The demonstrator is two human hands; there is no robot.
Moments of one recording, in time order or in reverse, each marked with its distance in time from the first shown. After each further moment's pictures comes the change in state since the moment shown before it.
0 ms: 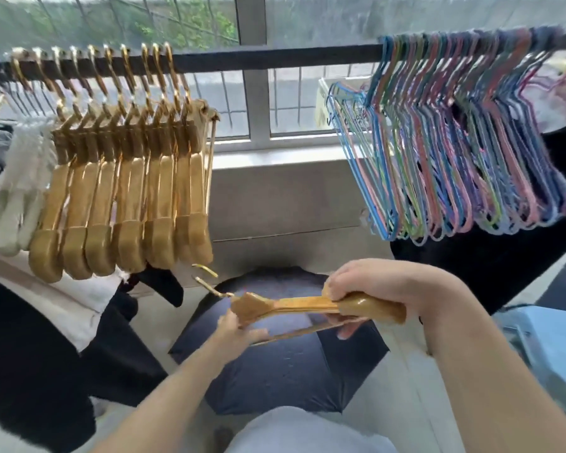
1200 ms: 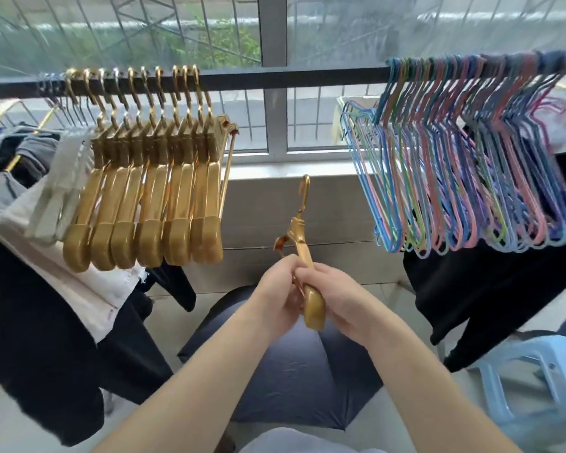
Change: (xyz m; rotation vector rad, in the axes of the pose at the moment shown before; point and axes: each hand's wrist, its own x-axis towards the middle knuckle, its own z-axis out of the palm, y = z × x) left_hand -0.102 0.178 -0.001 -0.927 -0.216 -0.015; right_hand 0.046 0.018 0.047 0.404 0.319 -0.173
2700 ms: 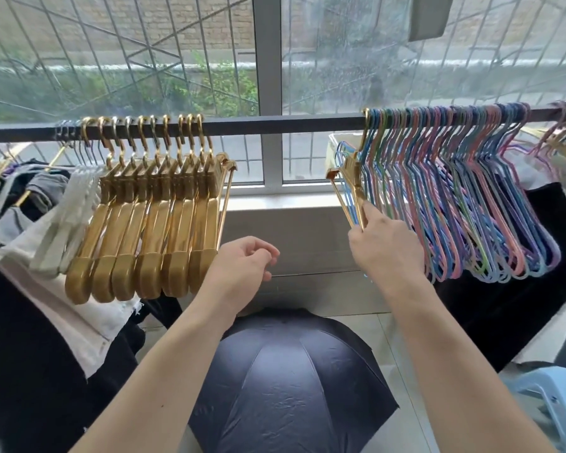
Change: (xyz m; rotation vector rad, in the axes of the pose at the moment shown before) left_hand -0.066 0.088 -0.003 0.714 0.331 0.544; right_hand -0.006 -0.097 -0.067 -1.036 0.860 -0.251
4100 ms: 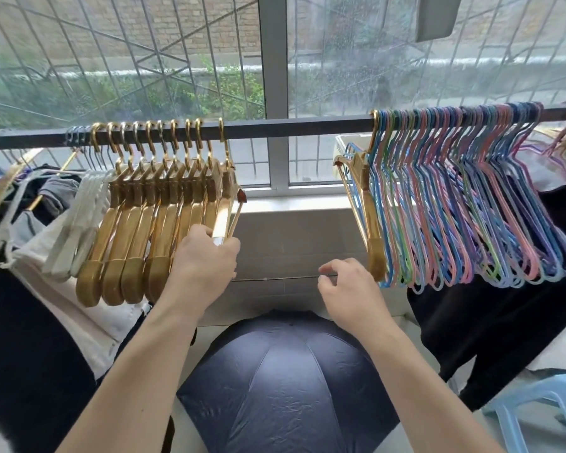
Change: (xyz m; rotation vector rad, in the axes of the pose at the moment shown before) left_hand 0.013 -0.001 -0.042 0.110 0.211 -0.107; right_hand -0.048 -0.008 0.057 0.330 -0.236 -0.100
